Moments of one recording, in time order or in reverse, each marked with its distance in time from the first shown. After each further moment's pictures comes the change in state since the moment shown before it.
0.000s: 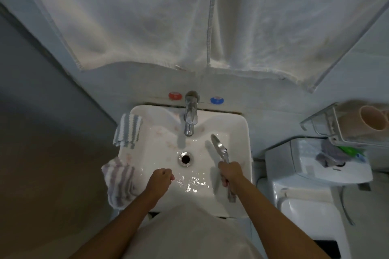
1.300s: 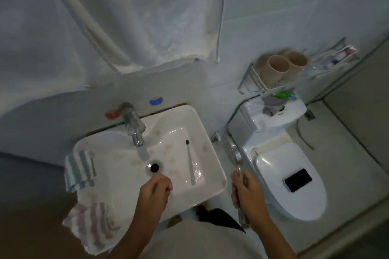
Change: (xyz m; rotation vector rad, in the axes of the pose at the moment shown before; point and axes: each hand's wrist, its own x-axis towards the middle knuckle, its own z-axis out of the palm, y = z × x) left_hand -0.112 0.057 0.032 -0.095 -0.282 0.438; right_hand -0.154 0.076 -0.097 0.483 0.208 -0.251
